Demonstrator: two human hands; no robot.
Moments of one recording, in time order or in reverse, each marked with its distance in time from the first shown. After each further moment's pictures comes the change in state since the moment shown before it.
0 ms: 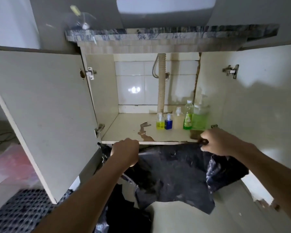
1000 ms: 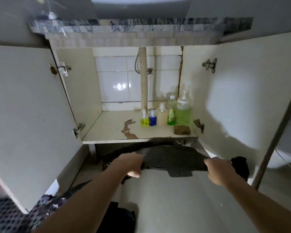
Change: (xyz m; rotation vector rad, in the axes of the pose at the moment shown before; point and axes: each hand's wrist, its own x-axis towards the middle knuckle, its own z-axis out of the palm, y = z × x) left_hand 0.027 0.073 0.034 -0.038 -0.413 0.274; right_hand -0.064 0.066 0.097 -0.244 -0.245 0.292
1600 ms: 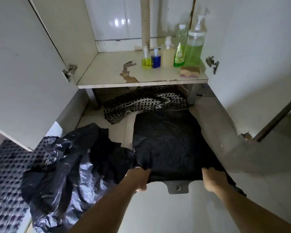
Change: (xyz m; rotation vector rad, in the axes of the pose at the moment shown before) left_hand -0.019 0.068 0.238 -0.114 -0.363 0.057; right_hand -0.077 -0.037 0.210 0.021 -0.528 0.083
